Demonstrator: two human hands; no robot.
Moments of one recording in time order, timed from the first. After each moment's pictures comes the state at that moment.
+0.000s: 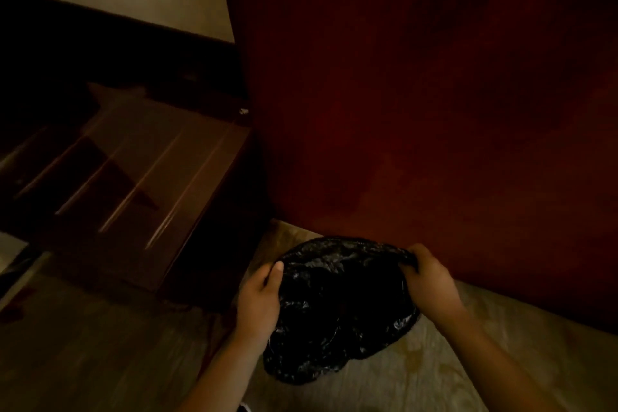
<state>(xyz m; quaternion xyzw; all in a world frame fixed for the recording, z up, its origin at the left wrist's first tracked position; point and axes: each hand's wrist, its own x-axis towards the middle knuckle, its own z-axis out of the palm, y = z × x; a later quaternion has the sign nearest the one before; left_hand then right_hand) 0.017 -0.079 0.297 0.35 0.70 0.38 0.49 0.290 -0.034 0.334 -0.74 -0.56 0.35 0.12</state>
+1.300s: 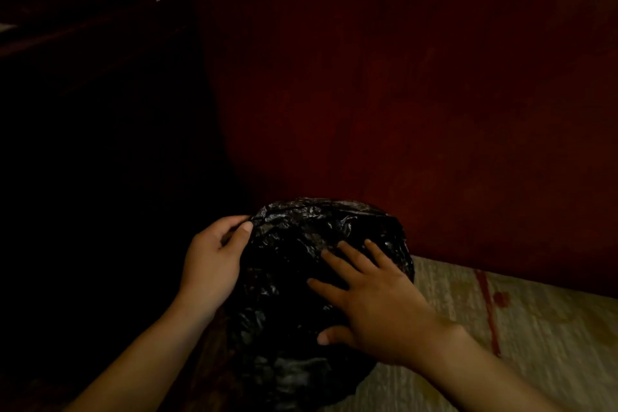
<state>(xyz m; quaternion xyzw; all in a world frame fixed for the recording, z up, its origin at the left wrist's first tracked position) -0.012 0.033 -0.031 0.49 0.69 0.43 0.32 0.219 -0.005 -0.021 -0.44 -0.89 0.01 -0.12</state>
